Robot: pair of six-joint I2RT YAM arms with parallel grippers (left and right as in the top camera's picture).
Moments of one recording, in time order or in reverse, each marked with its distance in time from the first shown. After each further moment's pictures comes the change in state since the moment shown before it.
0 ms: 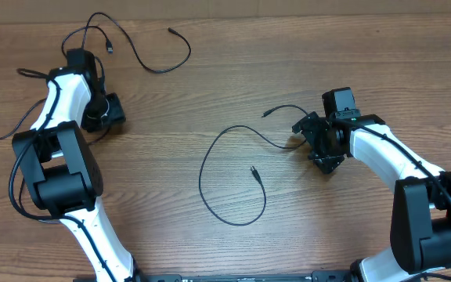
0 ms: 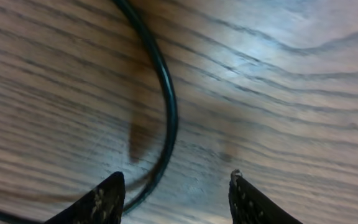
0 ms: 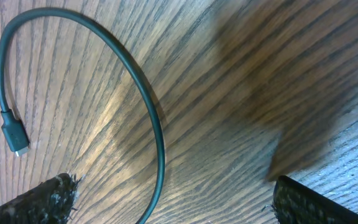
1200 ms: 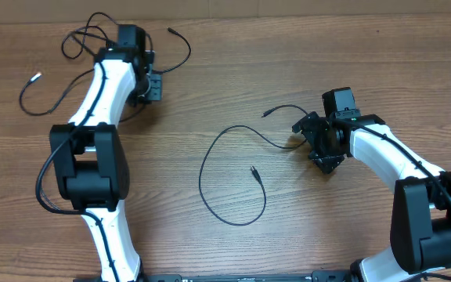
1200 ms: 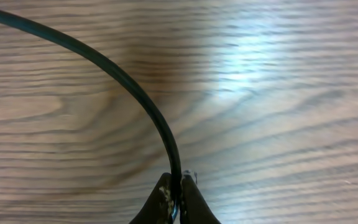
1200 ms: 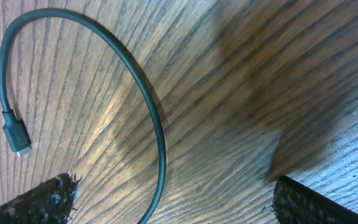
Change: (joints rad) left arm -0.253 0.001 0.139 0.023 -0.039 0.180; right arm 0.000 0.000 0.000 0.003 0.000 0.000
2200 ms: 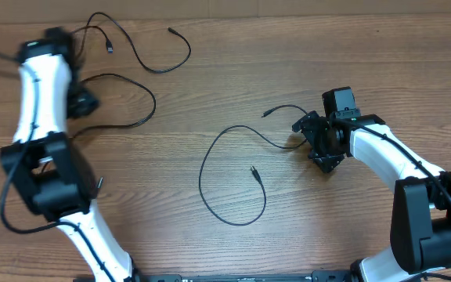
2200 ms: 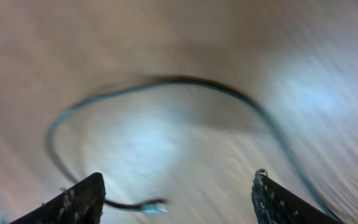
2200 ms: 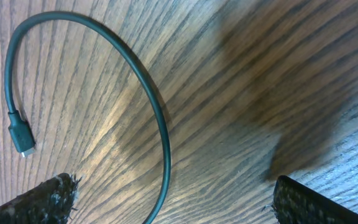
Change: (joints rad) left arm 0.328 -0.026 0.161 -0.462 -0.243 -0.644; right arm 0.000 0.000 0.000 0.009 0.000 0.000
